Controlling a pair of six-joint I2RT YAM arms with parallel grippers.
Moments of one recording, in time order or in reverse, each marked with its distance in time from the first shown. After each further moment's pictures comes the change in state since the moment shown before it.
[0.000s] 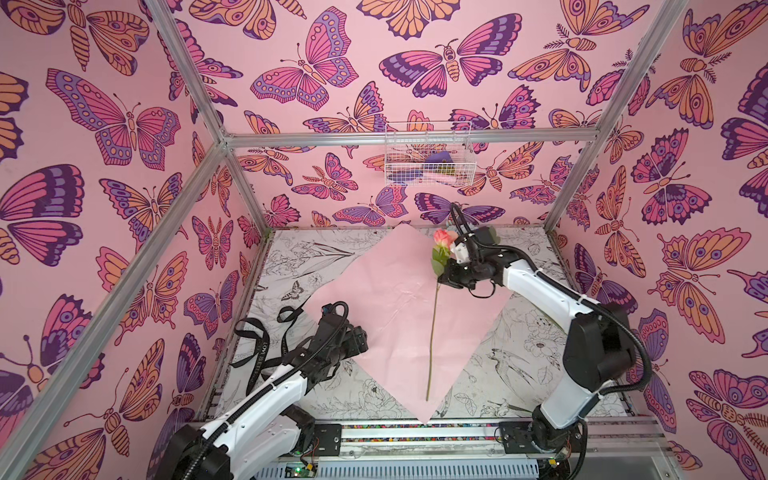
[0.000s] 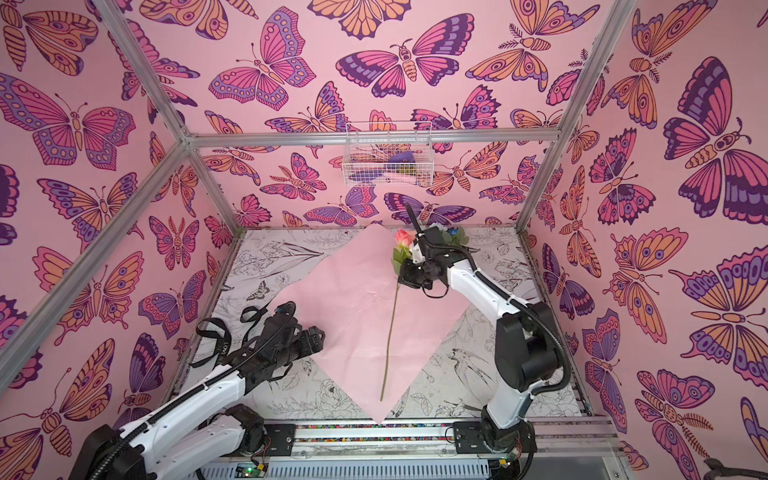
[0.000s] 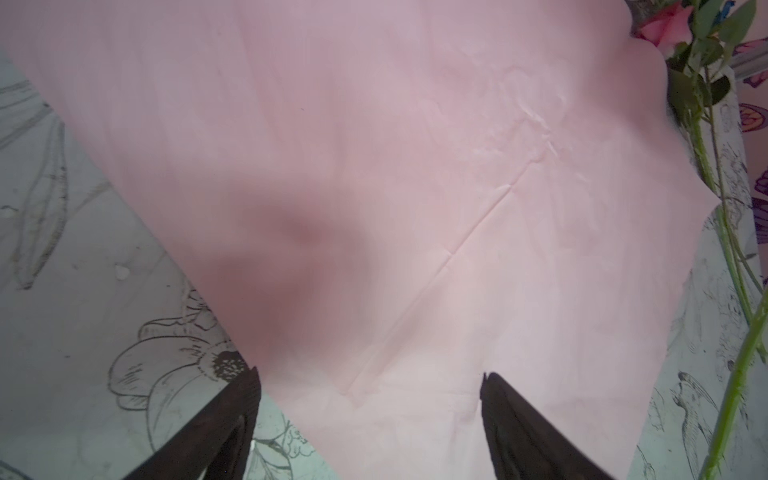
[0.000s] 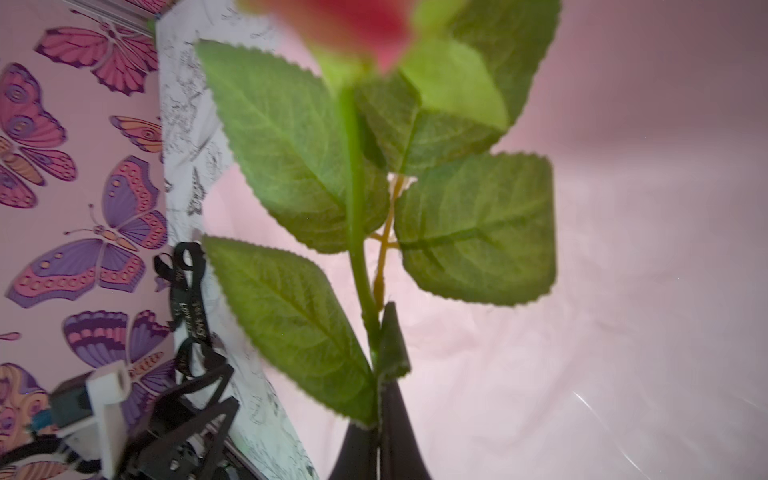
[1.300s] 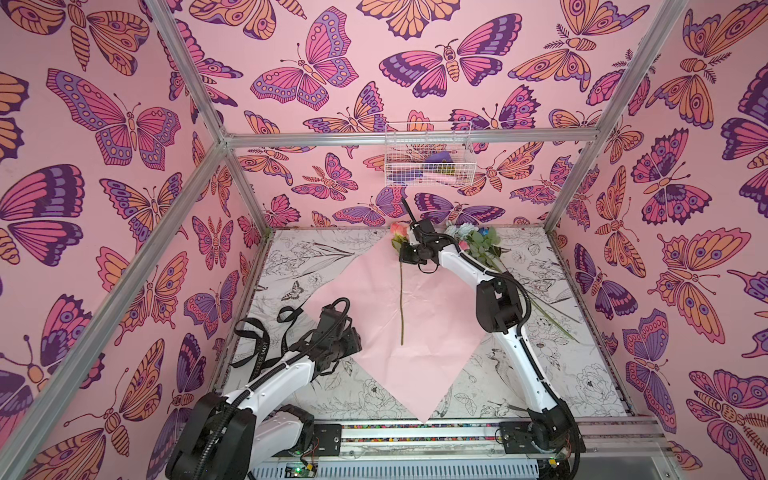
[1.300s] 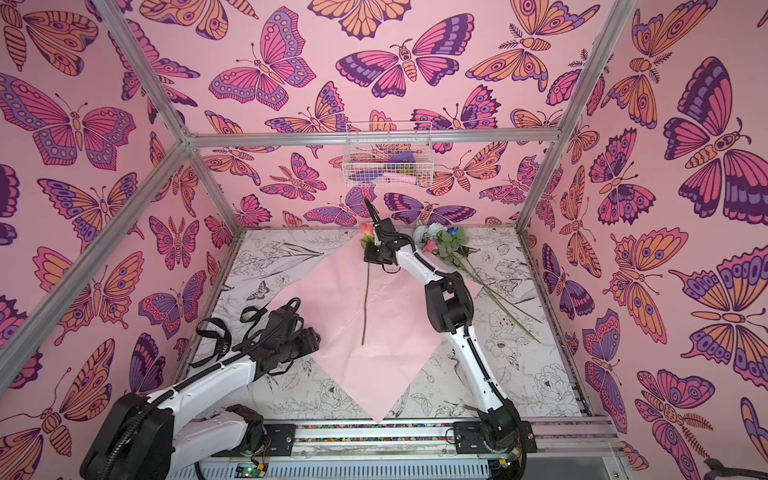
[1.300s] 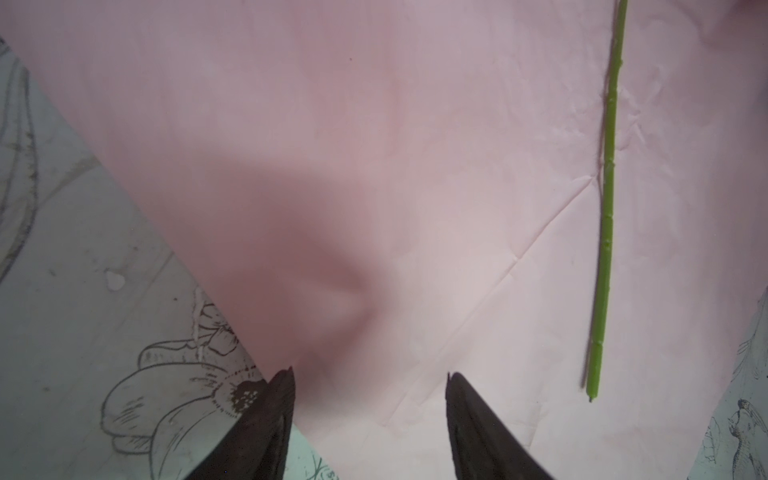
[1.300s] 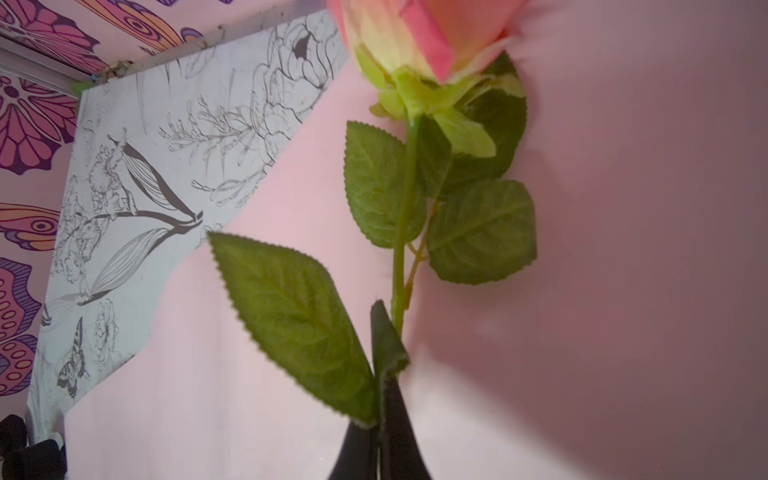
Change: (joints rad) left arm 0.071 0.182 0.005 0.068 0.081 0.028; right arm 0.070 0.875 0.951 0.051 0.177 -0.104
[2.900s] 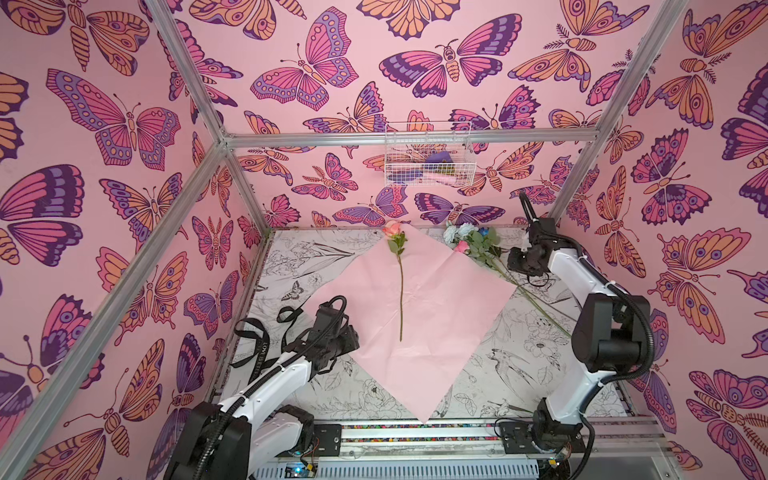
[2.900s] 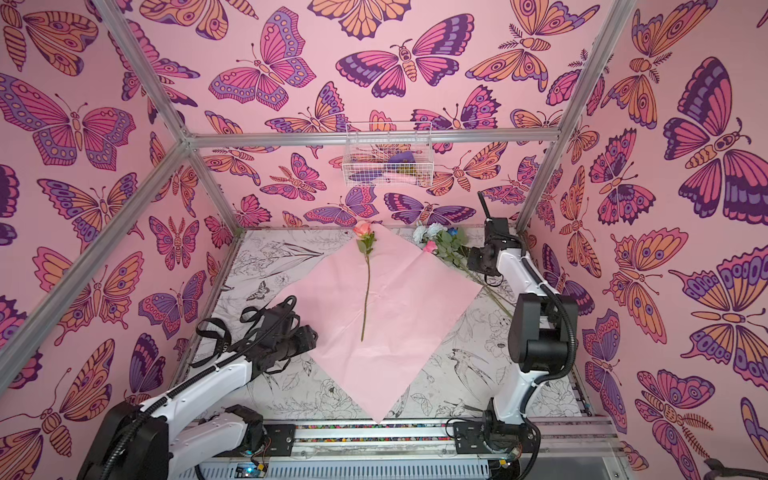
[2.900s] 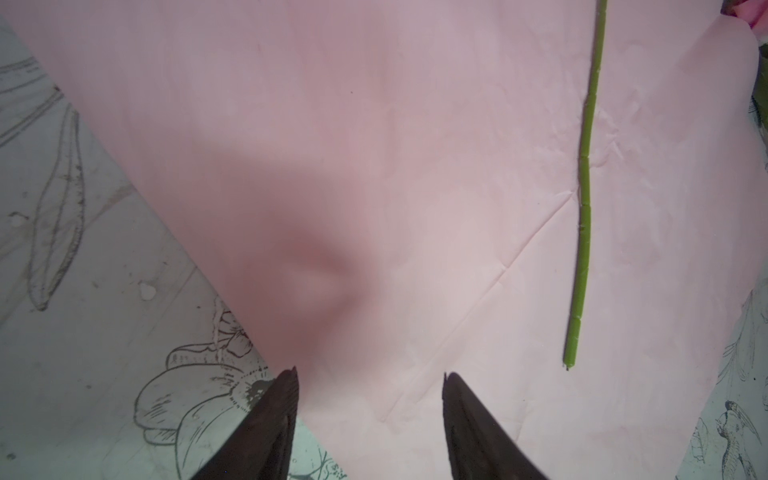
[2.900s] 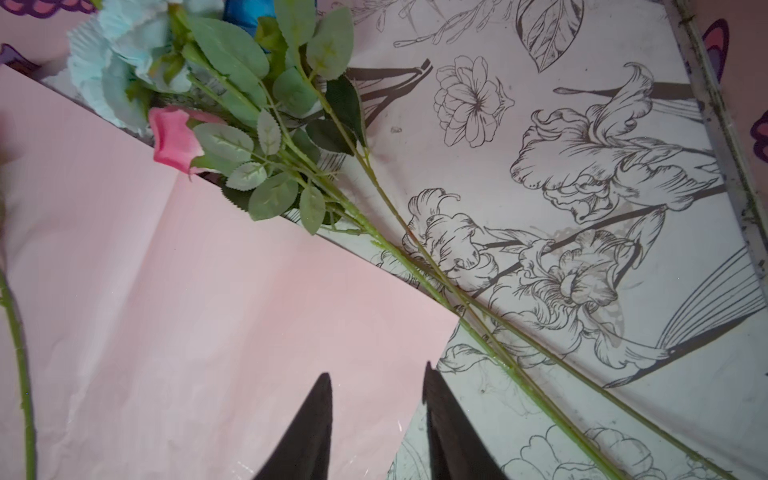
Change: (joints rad) left arm 0.027 -0.038 0.022 -0.040 0.003 0.026; right arm -0.539 -0.805 -0.898 -0.147 0.203 -0.293
